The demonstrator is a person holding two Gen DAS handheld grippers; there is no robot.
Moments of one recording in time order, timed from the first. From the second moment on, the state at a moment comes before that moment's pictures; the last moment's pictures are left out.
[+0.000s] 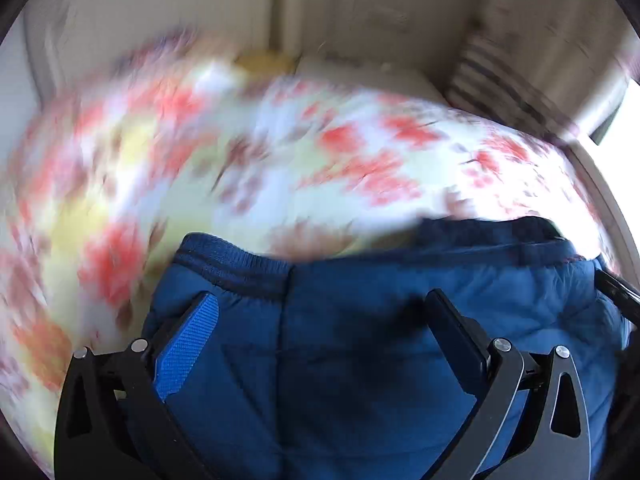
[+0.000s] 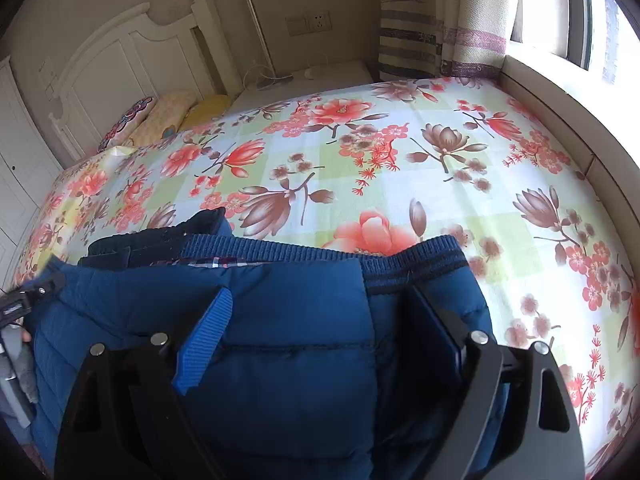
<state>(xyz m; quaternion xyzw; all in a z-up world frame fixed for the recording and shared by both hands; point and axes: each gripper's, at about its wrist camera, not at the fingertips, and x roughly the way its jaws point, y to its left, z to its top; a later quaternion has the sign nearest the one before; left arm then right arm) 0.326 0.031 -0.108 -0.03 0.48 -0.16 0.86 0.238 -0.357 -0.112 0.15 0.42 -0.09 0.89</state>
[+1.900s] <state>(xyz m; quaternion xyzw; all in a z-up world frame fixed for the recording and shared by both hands) 0.204 -0.035 -0.084 0.10 0.37 -0.16 0.91 0.170 -0.202 -0.082 -0.12 0.40 -0.02 0.91</state>
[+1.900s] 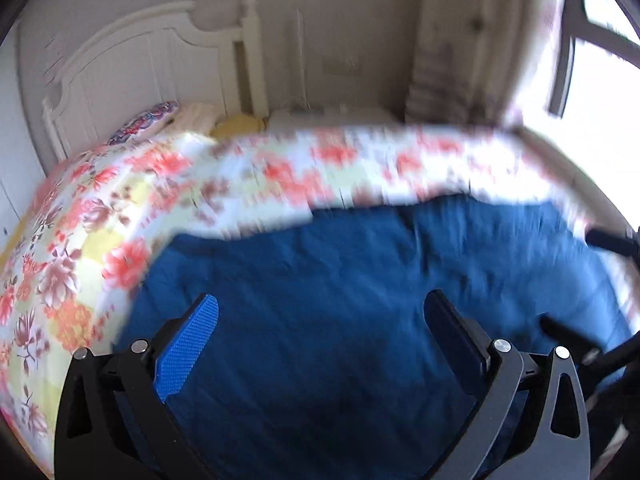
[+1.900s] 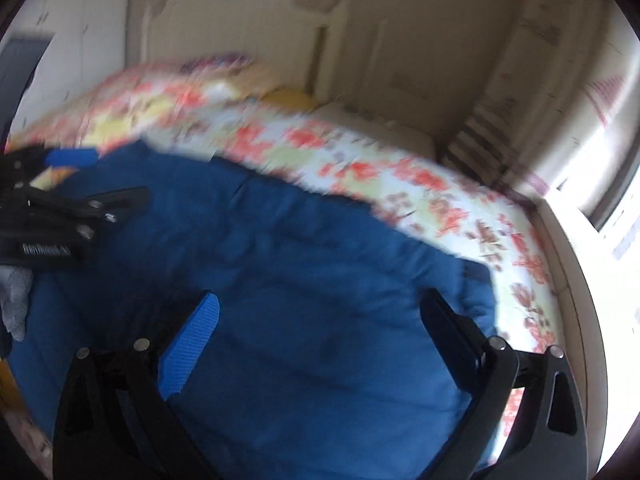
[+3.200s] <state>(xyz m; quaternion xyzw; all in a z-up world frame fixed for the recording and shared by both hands) 0.127 -0.013 -0.115 0.09 0.36 -0.18 0.91 0.100 -0.207 -0.110 -0.07 0.36 0.04 0.93</state>
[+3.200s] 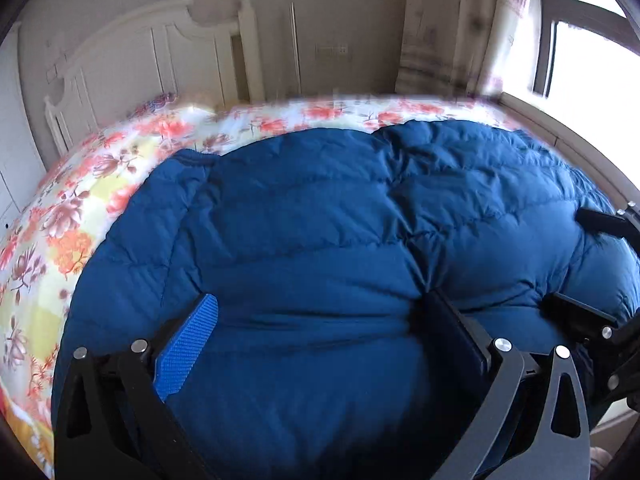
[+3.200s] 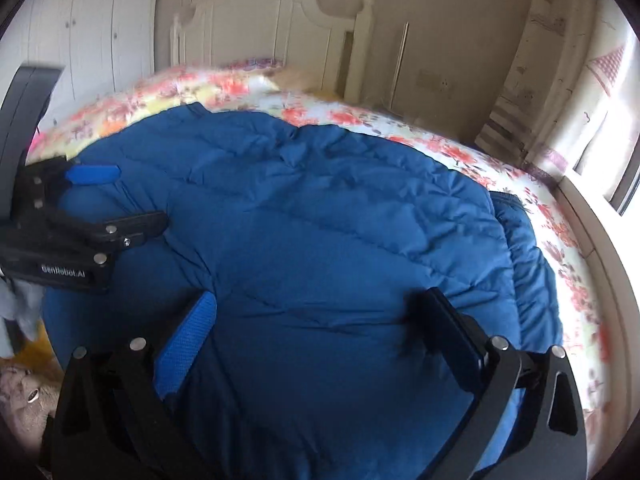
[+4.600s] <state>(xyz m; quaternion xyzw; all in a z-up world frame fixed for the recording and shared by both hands) 0.067 0.015 -0.113 0.10 0.35 -0.19 0.91 0.020 -0.233 -0.097 -0.06 0.34 0.03 0.94</state>
